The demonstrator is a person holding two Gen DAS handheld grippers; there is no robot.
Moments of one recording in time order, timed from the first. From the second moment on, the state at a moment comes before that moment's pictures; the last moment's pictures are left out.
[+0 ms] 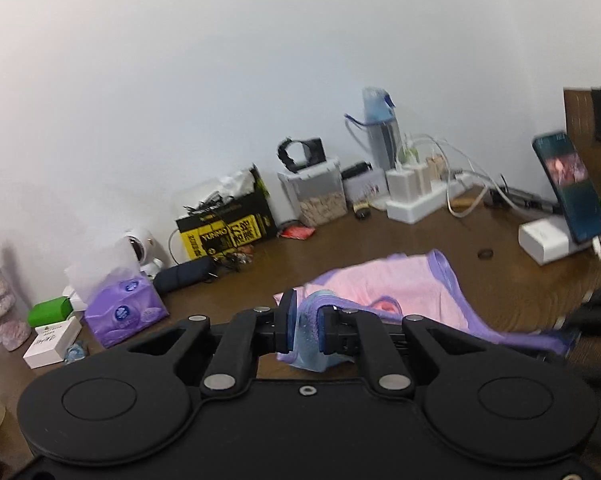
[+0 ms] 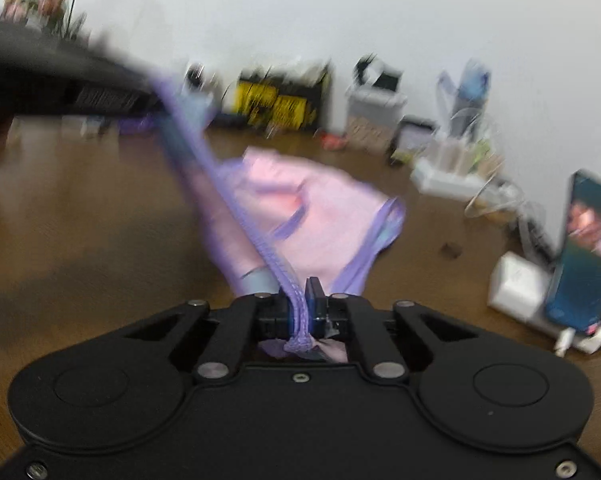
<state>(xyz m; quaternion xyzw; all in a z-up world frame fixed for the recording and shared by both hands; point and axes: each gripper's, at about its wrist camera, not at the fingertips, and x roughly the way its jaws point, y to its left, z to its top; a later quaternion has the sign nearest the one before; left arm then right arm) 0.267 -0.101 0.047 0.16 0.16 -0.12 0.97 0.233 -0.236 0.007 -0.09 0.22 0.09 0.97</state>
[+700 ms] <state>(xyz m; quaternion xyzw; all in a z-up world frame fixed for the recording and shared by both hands) 0.272 -0.045 0.024 0.05 0.29 -0.09 0.95 0.253 -0.251 0.044 -0.12 0.25 0.16 0.95</state>
